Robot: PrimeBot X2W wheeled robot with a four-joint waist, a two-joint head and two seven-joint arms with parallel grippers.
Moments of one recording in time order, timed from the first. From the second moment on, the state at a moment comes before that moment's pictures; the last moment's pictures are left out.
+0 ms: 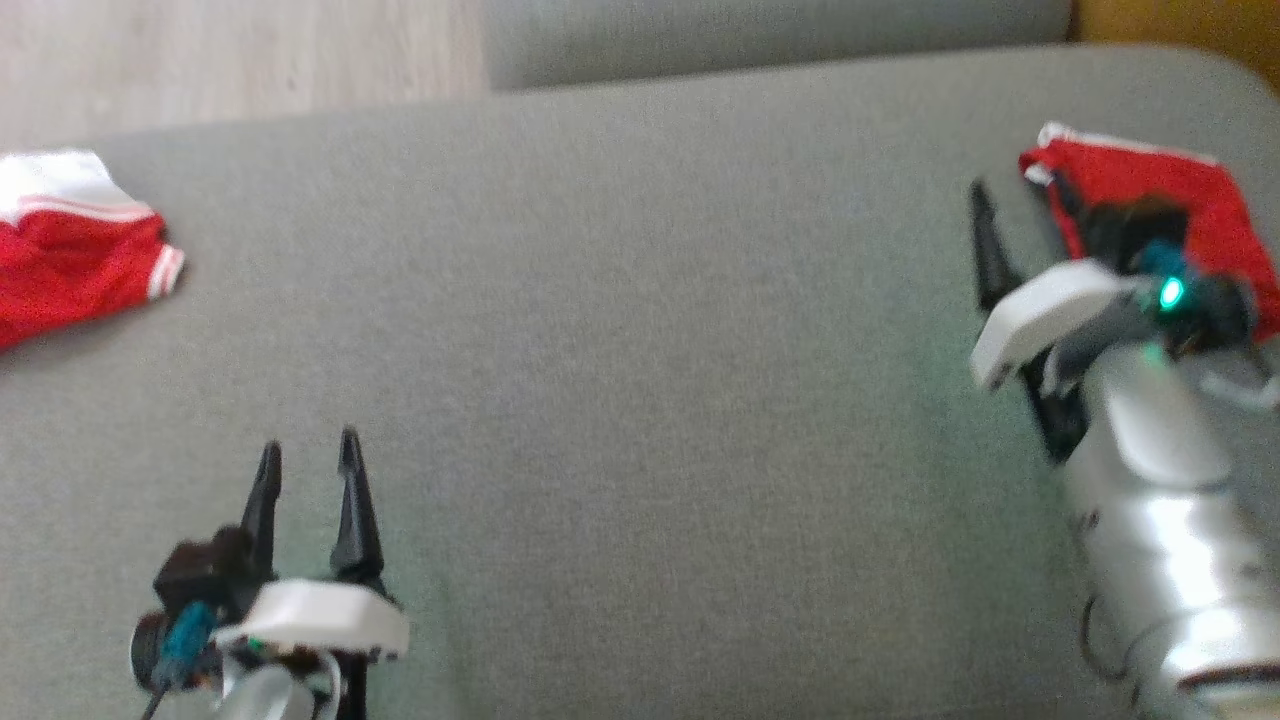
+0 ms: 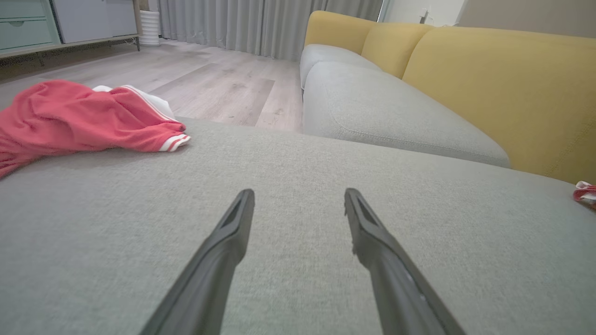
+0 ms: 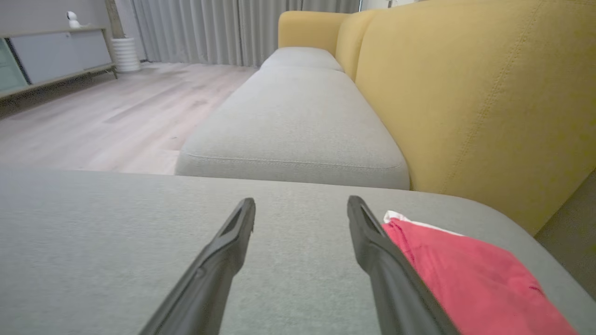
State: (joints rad) left arm -0.13 0.26 -0.37 0.26 -0.59 0.19 -0.23; right arm -0.75 -0.12 0.03 1.00 -0.02 0.12 -0.22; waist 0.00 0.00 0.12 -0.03
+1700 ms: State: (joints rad) left arm 0.07 0.26 -0.42 0.22 -0.60 0.20 -0.22; right arm 0.09 -0.05 0.02 0.24 0.15 0.12 -0.13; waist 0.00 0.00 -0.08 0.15
